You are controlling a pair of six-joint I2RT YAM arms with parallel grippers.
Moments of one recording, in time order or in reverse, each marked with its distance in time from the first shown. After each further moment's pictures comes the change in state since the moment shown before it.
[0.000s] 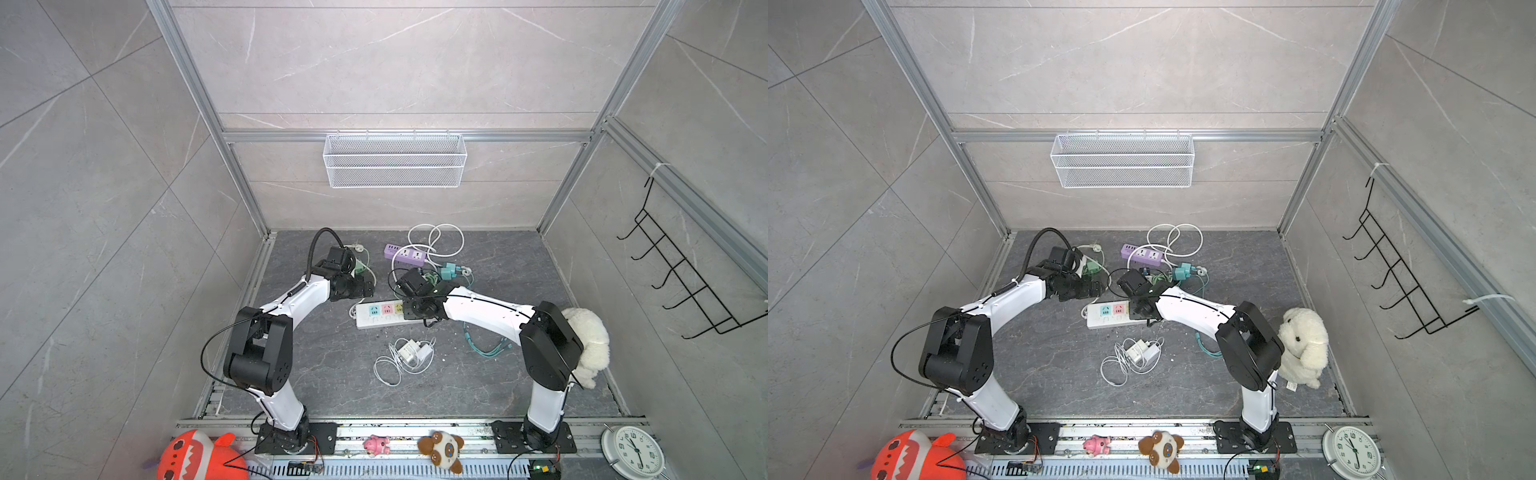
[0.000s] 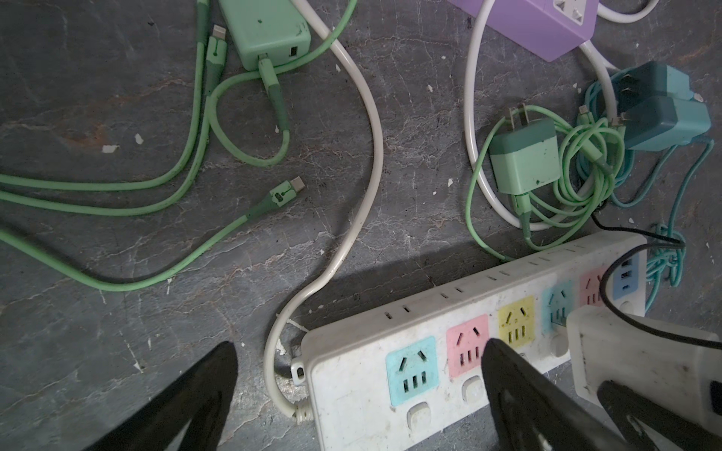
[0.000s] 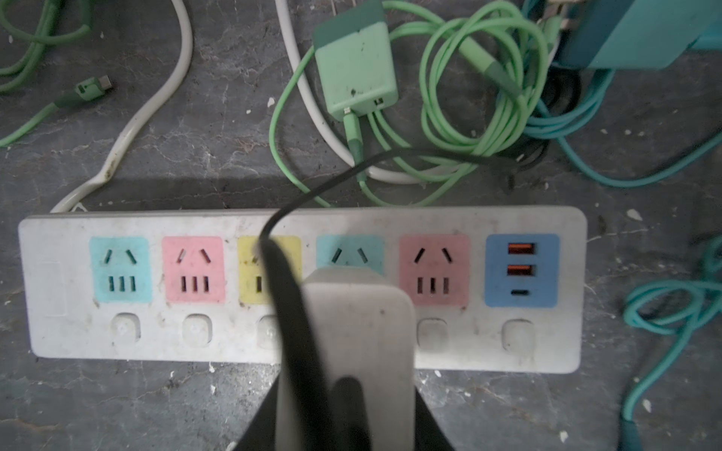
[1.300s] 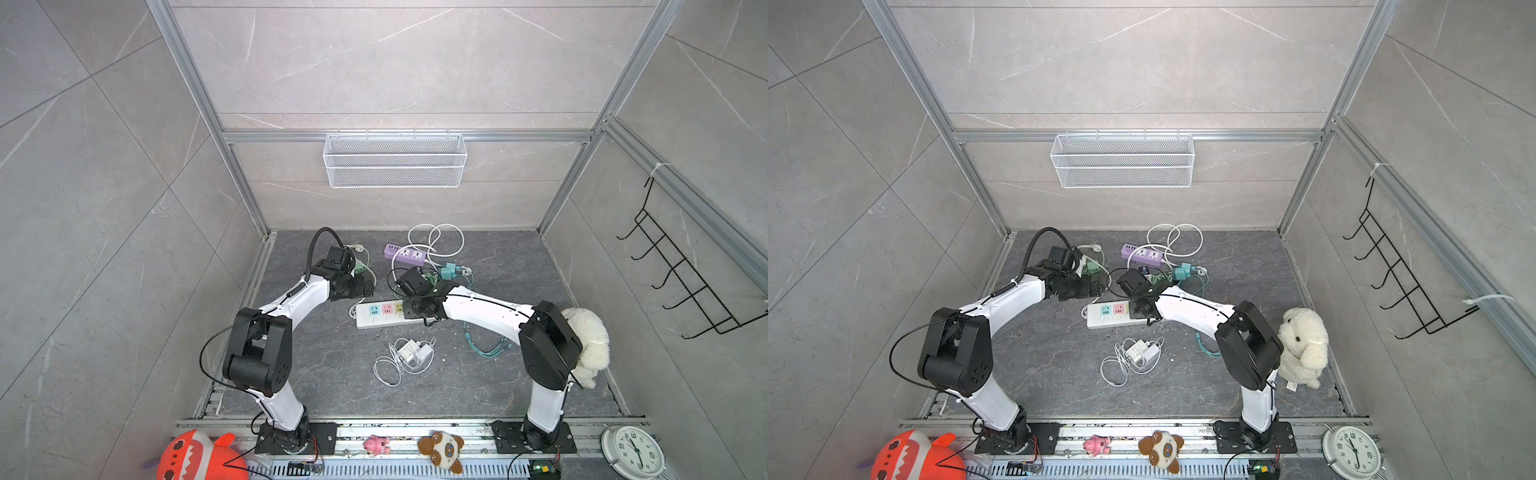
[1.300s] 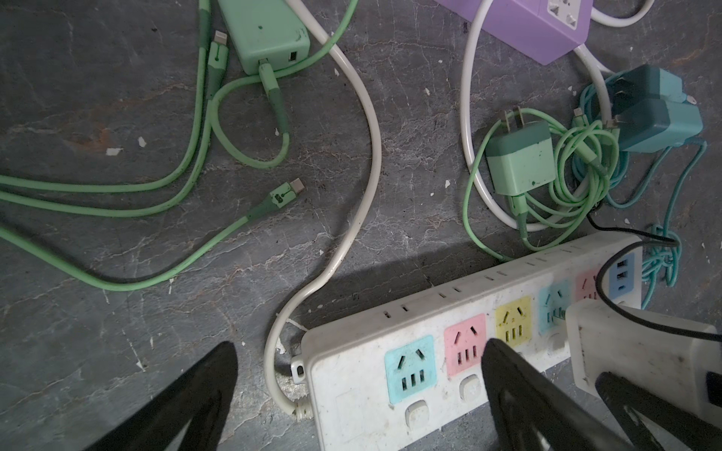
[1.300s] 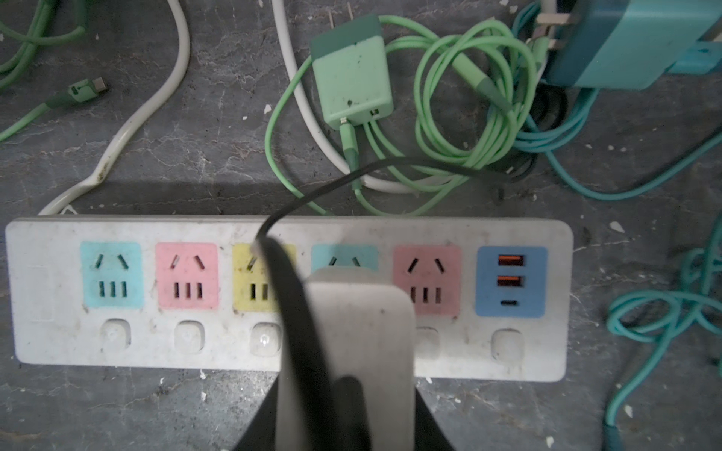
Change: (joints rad) left arm 0.000 -0.007 0.000 -0.001 0.000 0.000; right arm -0.001 0.003 0.002 -0.003 0.019 -0.026
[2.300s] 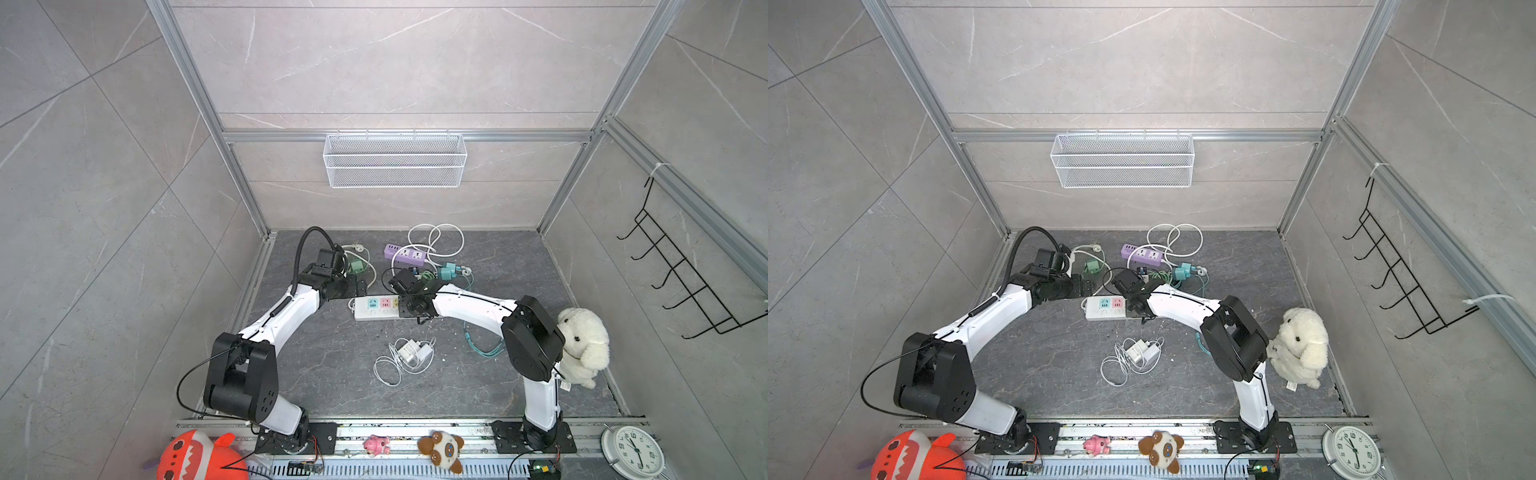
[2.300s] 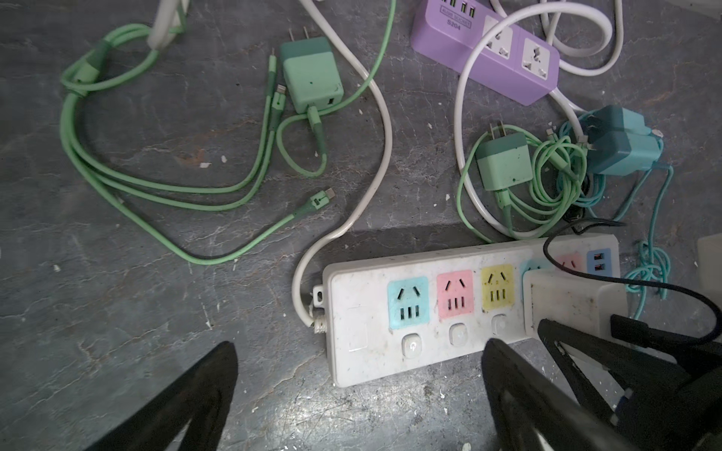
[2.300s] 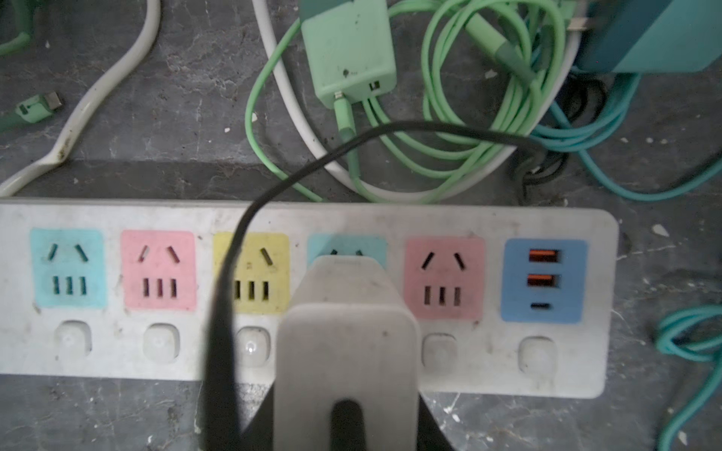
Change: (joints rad) left arm 0.024 -0.190 -0.097 0.016 -0.083 -0.002; right arm -0.003 0.116 0.071 -0.004 0.019 0.062
